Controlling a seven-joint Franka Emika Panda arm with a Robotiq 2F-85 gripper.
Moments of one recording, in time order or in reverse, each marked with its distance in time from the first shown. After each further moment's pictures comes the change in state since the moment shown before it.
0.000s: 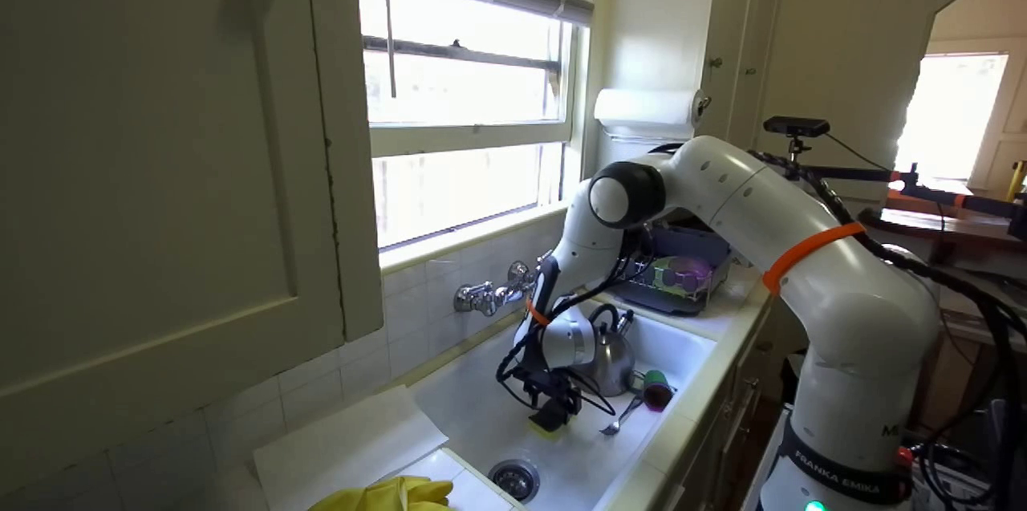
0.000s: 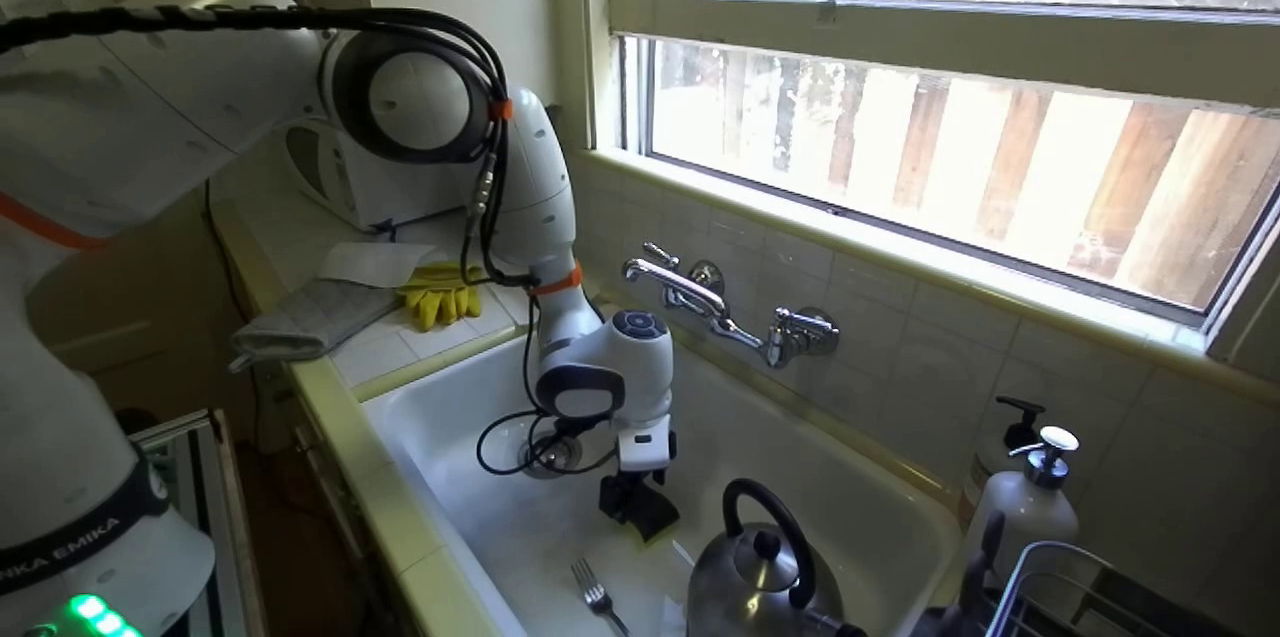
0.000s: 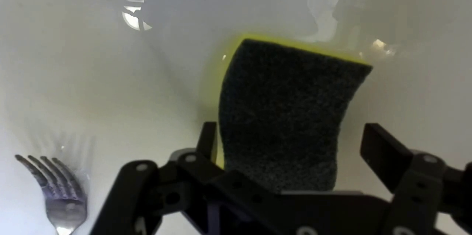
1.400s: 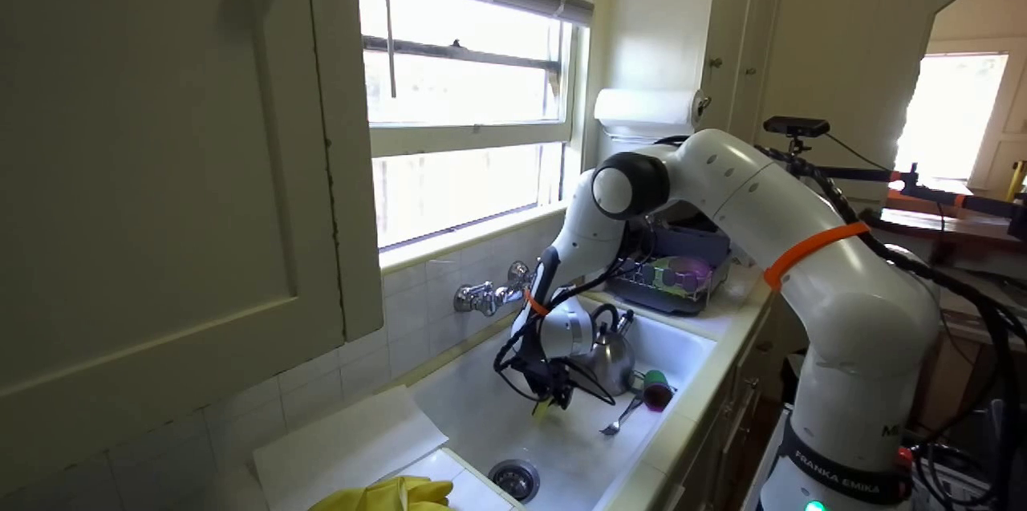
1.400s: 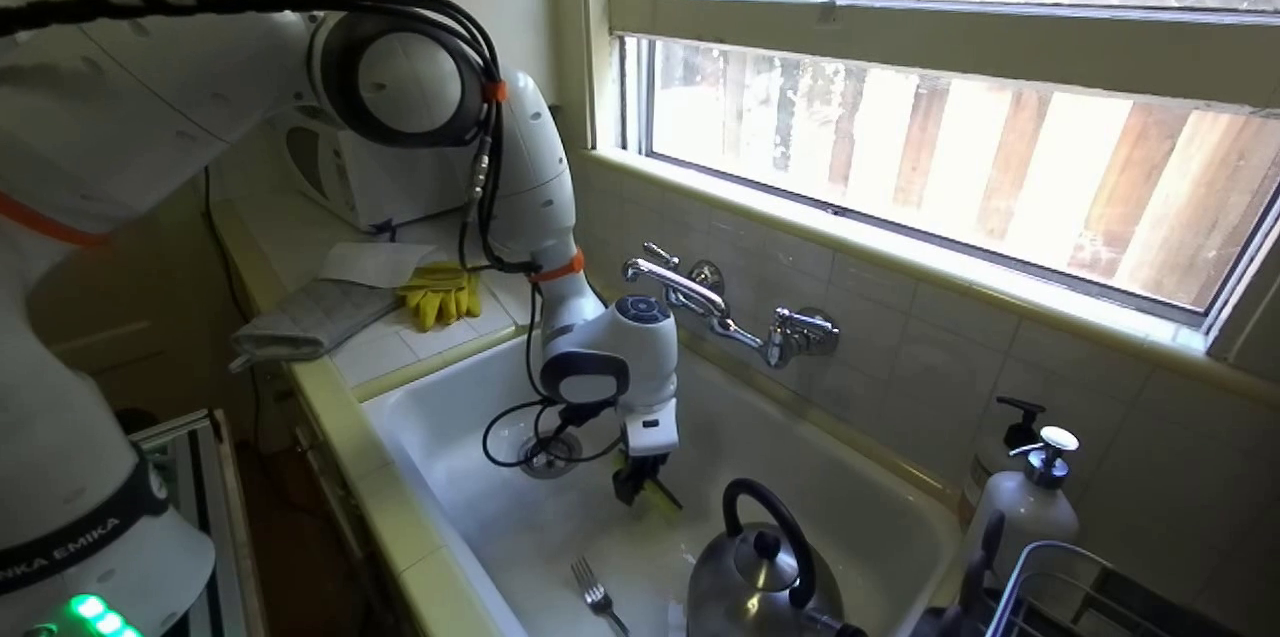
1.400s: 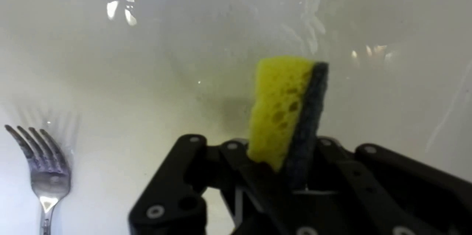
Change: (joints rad) arm -0.001 -0.048 0.002 -0.016 0.000 -0.003 -0.049
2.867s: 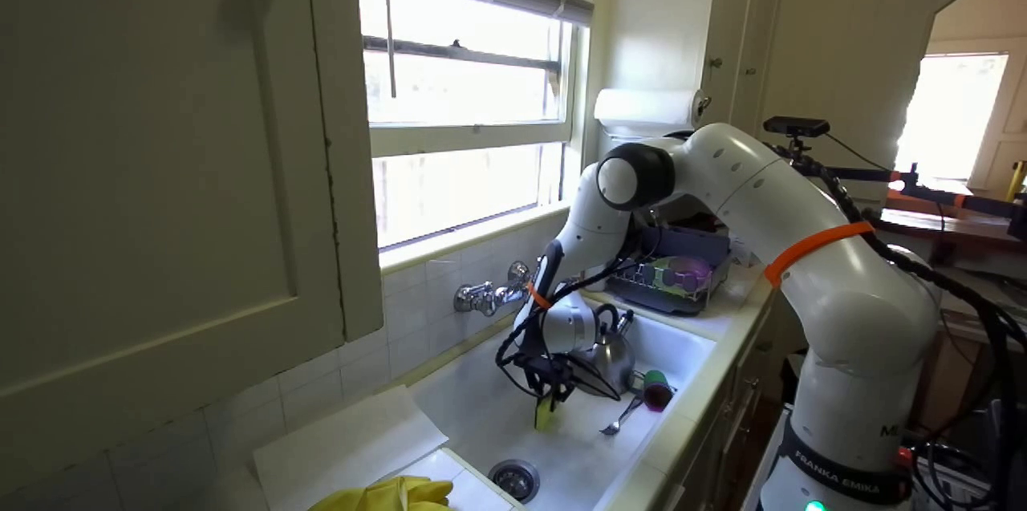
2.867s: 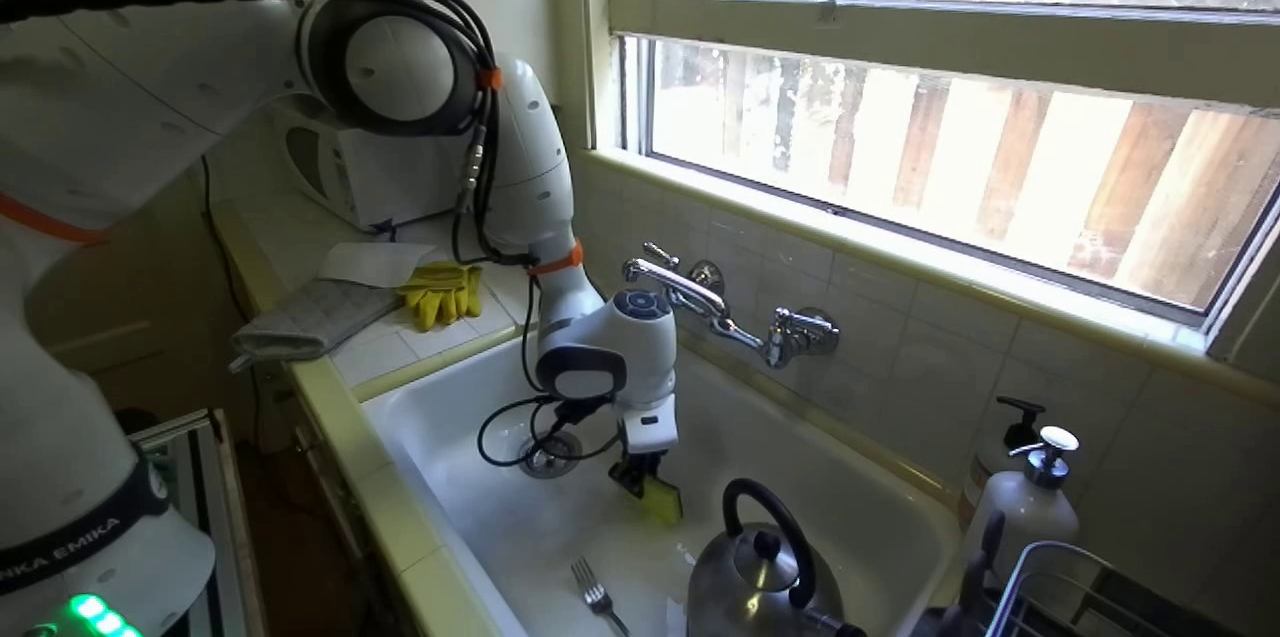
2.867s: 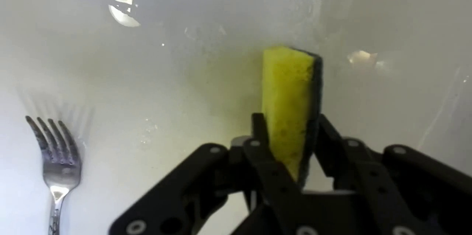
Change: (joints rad) arm -0.028 -0.040 0.024 -0.040 0.000 0.001 -0.044
